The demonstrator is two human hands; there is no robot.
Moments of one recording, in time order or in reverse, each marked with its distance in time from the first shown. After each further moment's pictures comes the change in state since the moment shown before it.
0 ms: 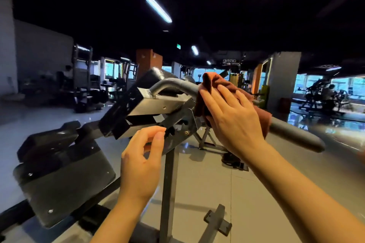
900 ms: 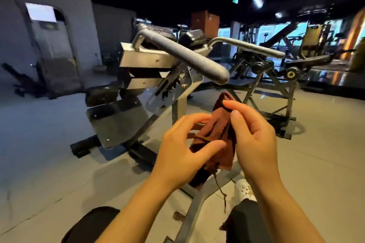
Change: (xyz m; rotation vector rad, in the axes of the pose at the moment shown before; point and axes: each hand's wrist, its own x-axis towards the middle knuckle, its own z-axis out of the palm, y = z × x) left_hand -0.143 0.094 0.178 0.379 -0.272 -0.056; right_hand -0.198 0.088 -0.052 1.607 0.027 0.724
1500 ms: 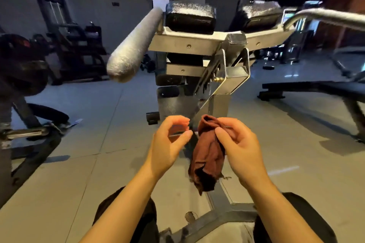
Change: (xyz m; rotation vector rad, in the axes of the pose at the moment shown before) left_hand 0.061 -0.101 0.114 0.278 0.514 -0.403; right_hand 0.134 0.195 -0.026 0.457 -0.704 0.202
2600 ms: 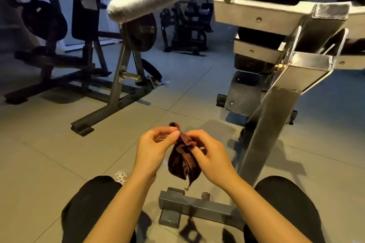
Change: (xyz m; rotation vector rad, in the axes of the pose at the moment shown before) left_hand -0.099 0.018 0.063 0.059 0.788 -0.545; right_hand 0.003 0.100 -0.011 -0.061 -0.910 -0.197
